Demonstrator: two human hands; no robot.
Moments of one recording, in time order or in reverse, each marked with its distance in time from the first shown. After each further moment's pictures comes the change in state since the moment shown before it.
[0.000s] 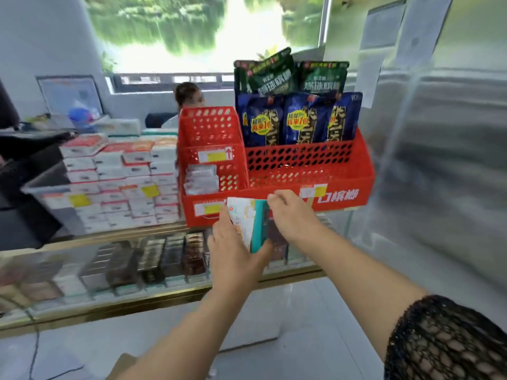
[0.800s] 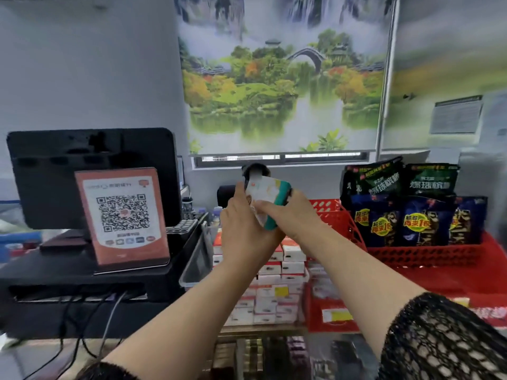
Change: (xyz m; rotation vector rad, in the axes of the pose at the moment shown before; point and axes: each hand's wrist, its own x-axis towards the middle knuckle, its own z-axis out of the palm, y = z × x) left_hand 0.201 -0.023 -0.252 0.005 0.255 0.239; right_hand 0.065 -0.277 0.124 0.379 -0.043 -0.267
